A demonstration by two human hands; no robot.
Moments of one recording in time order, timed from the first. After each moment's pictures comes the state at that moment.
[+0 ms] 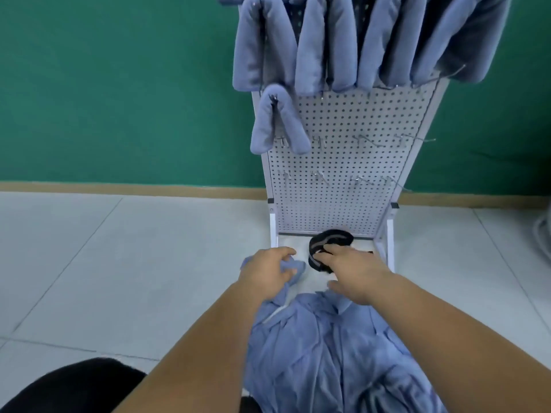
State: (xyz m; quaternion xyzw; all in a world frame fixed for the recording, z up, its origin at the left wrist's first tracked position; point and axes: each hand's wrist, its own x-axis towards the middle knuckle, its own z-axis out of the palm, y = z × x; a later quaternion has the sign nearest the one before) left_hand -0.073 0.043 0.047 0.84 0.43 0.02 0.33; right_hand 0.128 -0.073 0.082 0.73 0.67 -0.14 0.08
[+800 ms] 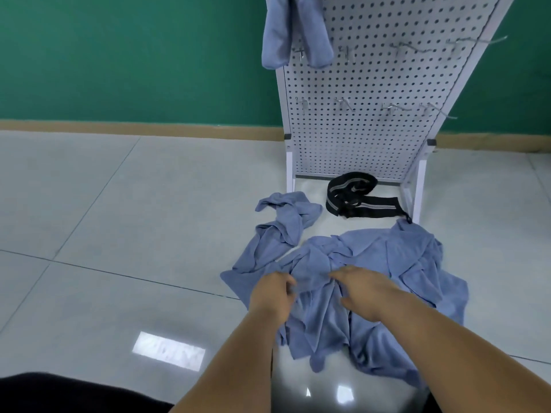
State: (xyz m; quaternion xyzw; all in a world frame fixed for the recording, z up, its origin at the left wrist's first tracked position) left_hand -0.136 -0.081 -0.084 0.77 0.56 -0.05 0.32; right_hand 0.085 -0.156 -0.039 0.69 0.64 -0.32 0.12
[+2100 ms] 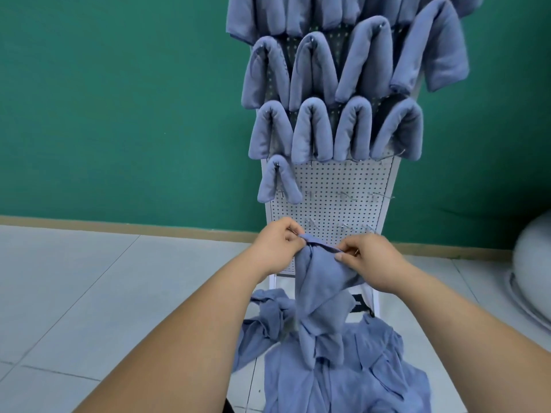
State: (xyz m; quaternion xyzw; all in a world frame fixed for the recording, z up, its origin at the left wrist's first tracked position) left_hand -0.056 -0.011 0.241 0.76 0.39 0.23 0.47; right_hand 0.145 -0.133 0.232 0.76 0.59 -0.13 -0.25
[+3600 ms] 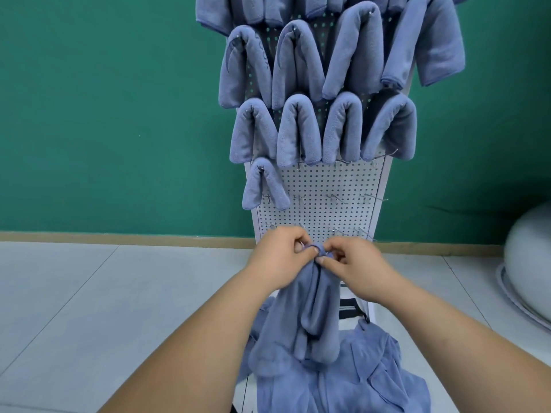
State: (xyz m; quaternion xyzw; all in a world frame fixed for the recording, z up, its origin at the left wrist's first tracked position) left_hand -0.019 0.001 0.233 0.86 0.35 0.25 0.28; right_hand 0.146 -0.109 0.220 0.71 0.60 -0.14 -0.34
